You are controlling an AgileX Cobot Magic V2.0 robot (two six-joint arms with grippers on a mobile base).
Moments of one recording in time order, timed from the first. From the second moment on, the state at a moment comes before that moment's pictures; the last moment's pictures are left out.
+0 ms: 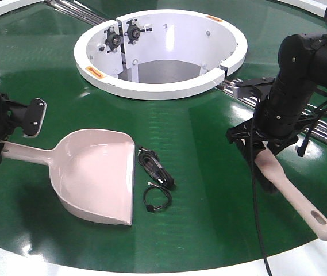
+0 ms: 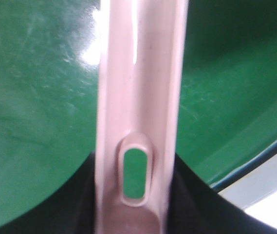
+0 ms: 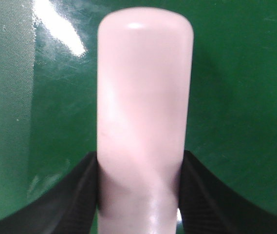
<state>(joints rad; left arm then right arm) -0.11 1.84 -1.50 0.24 1.23 1.35 0.21 1.87 -1.55 0.01 1.24 -0.01</state>
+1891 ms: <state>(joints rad) -0.19 1.84 -1.50 0.11 1.20 1.35 0.21 1.87 -1.55 0.01 1.24 -0.01</state>
